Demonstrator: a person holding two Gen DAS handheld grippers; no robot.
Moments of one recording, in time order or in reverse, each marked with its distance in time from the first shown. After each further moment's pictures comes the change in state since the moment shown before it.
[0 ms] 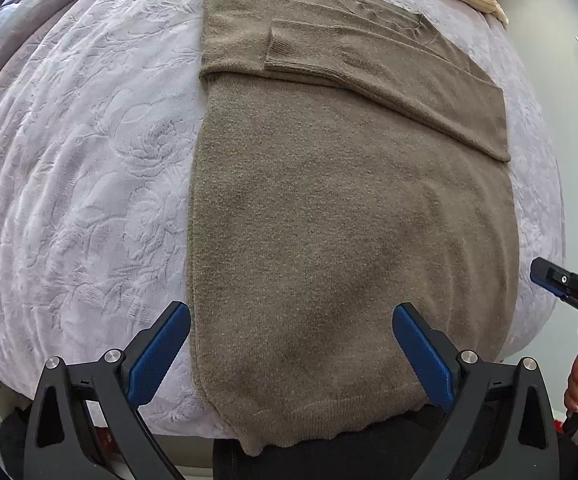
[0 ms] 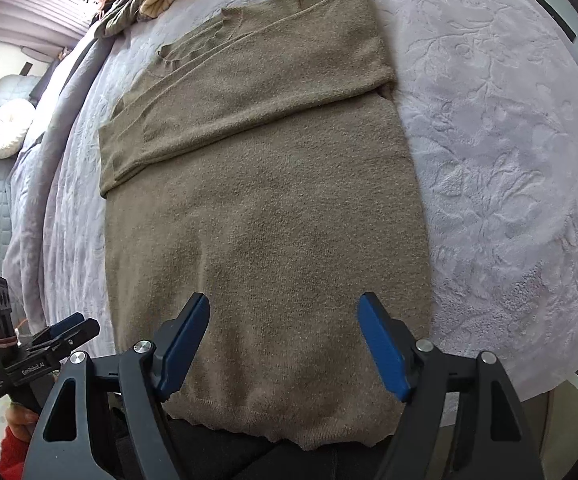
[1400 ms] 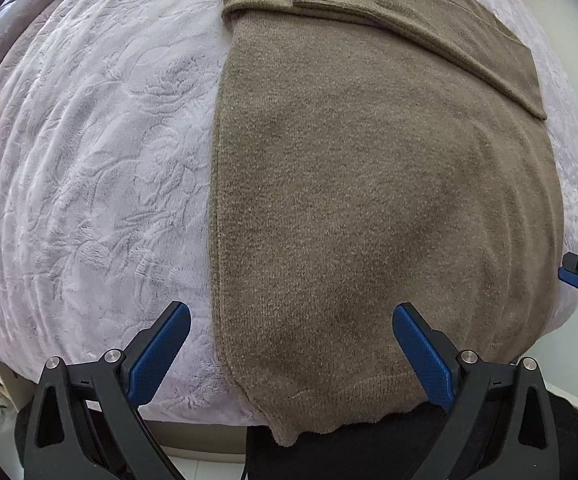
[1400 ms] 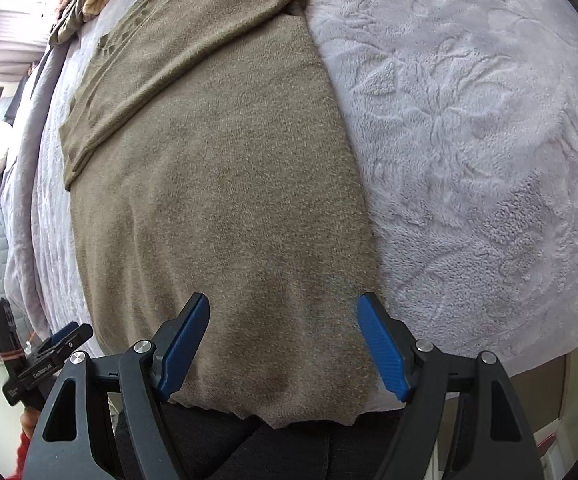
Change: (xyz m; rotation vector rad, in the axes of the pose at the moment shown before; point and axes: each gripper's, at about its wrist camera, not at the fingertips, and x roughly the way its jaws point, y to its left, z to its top) left arm 0.039 0.010 -0.038 0.034 0.086 0.087; right arm 0.026 -0.066 -0.028 0.100 0.112 0.021
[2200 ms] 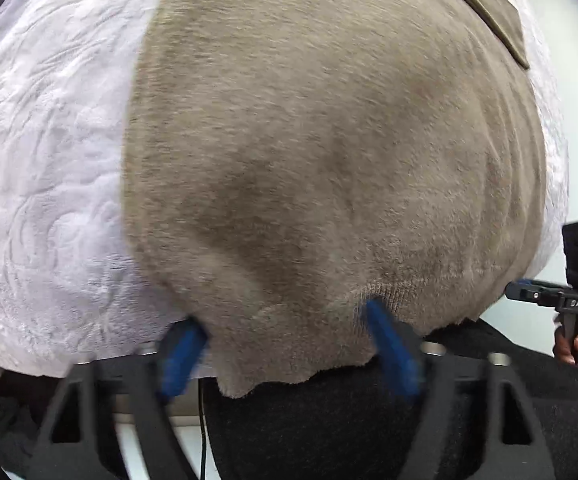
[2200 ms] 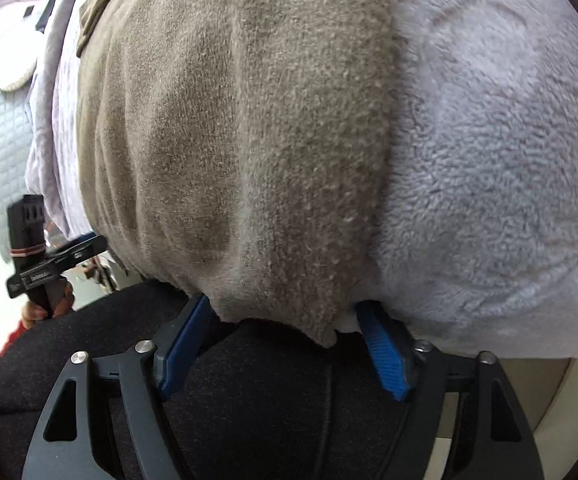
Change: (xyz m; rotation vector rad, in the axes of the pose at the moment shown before) left arm 0.052 -0.005 -0.061 -0.049 0.174 -0.218; right arm 0.062 -0.038 -0.059 -0.119 0.323 0.194
